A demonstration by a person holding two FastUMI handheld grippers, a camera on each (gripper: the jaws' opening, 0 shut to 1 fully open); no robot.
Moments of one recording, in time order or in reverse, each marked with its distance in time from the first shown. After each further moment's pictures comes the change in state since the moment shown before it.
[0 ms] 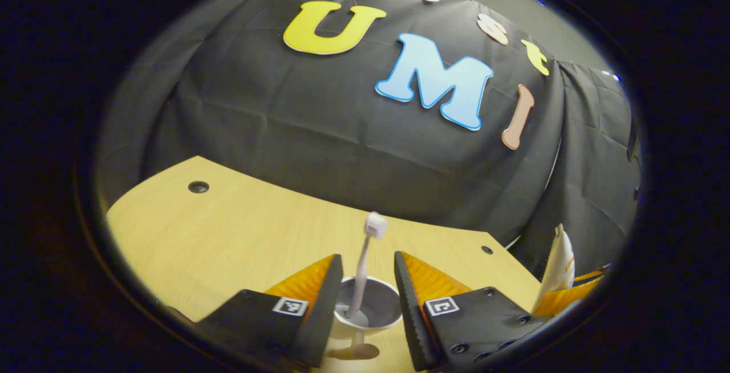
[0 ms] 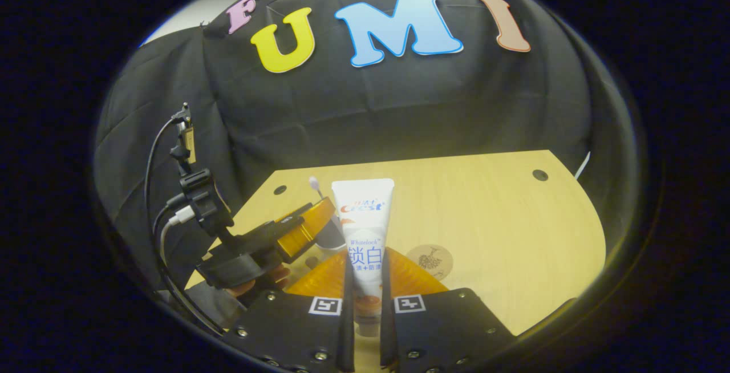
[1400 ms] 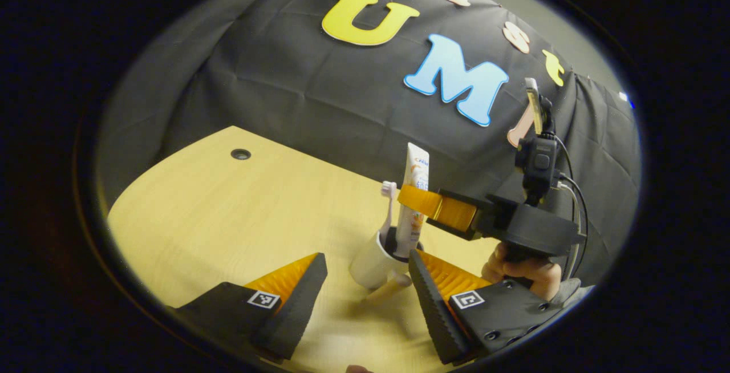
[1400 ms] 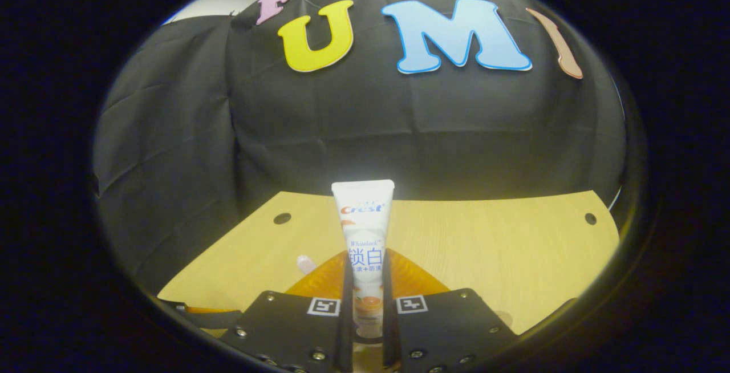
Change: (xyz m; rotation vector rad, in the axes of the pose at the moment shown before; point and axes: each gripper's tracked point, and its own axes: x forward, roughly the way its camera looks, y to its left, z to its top) left arm -0.109 0.051 -0.016 -0.100 0.116 0.037; right arm 0.156 0.062 0.042 -0.135 -0.132 0.038
